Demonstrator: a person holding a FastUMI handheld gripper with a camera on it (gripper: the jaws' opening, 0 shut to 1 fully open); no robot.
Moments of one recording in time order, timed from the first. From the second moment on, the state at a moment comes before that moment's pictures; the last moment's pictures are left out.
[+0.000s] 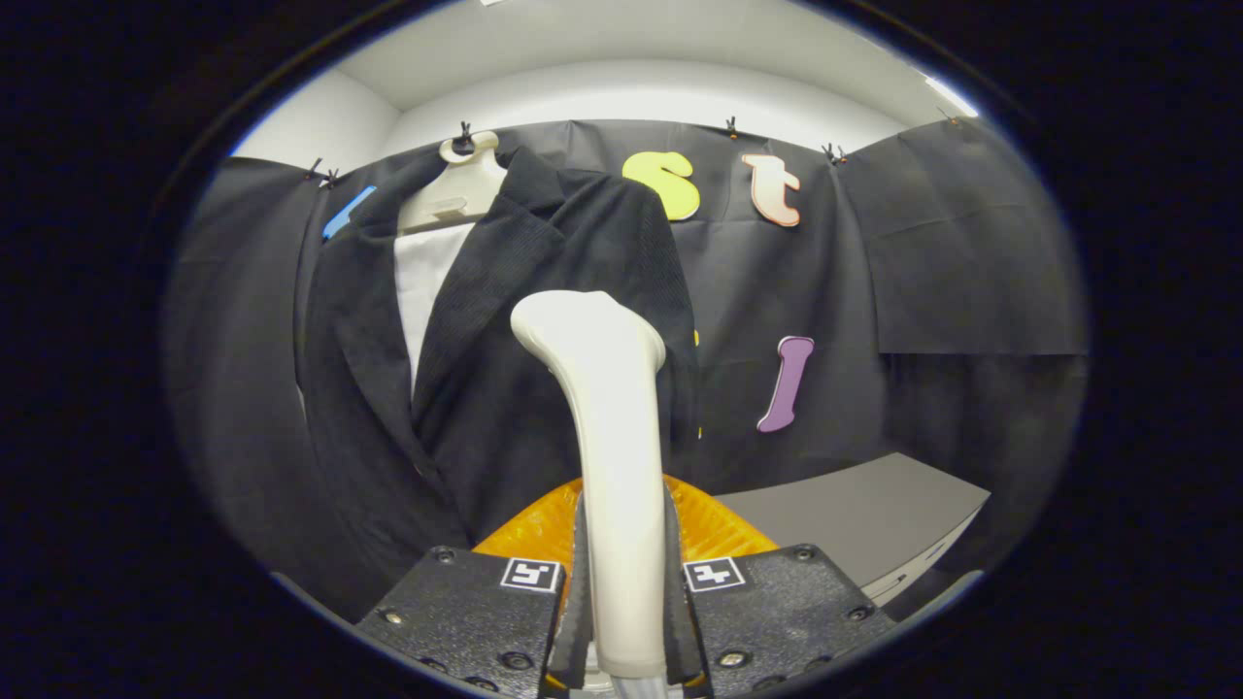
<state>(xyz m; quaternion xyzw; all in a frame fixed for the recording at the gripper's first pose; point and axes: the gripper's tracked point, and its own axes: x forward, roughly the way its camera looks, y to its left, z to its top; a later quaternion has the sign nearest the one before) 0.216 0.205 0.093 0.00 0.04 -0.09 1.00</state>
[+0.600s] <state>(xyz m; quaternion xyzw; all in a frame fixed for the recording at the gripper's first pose) 0.194 0.207 0.016 -0.02 0.09 -0.08 0.99</state>
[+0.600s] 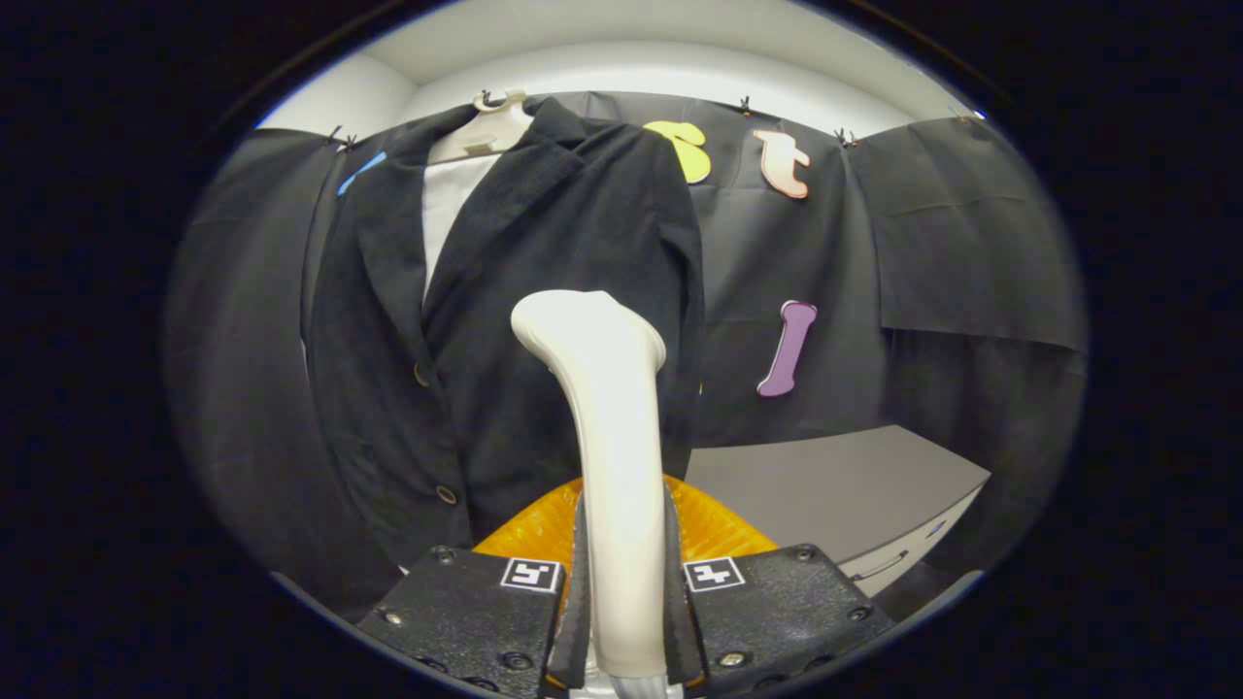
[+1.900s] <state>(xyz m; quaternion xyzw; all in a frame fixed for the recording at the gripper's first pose) 0.167 0.227 -0.119 -0.11 0.17 -0.07 0.98</state>
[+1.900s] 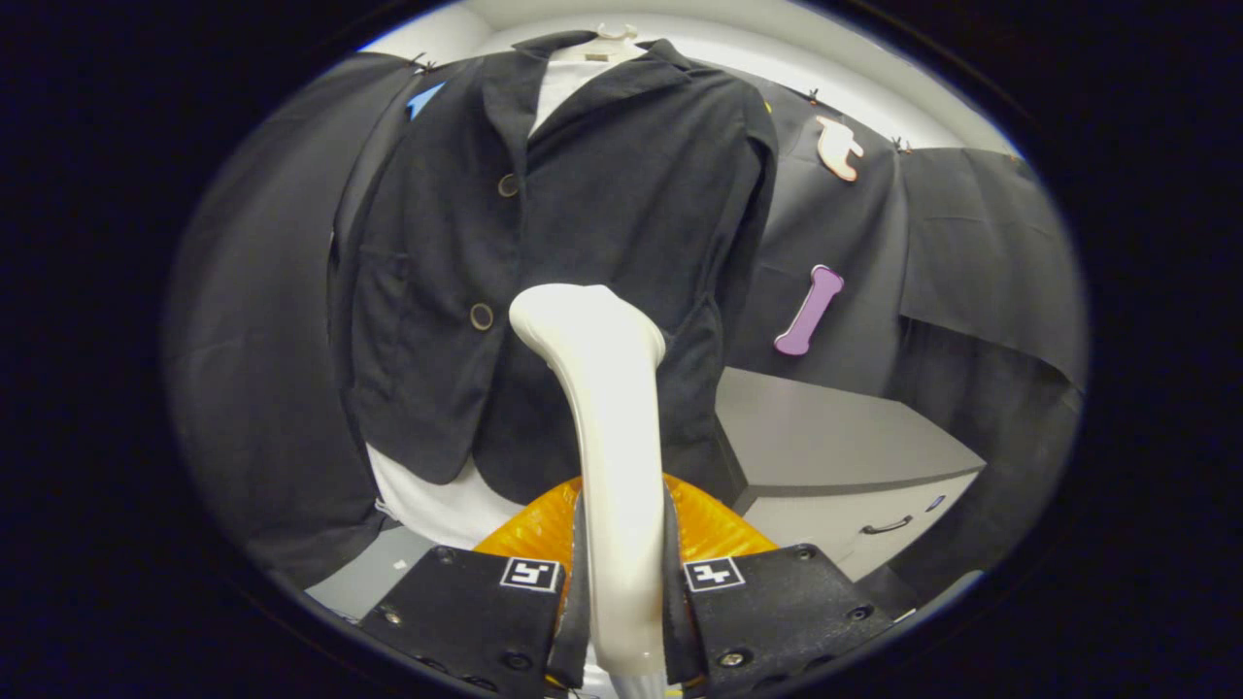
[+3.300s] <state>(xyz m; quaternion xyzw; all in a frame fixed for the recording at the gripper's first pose) 0.118 0.286 -0.130 -0.11 0.19 0.01 0.98</state>
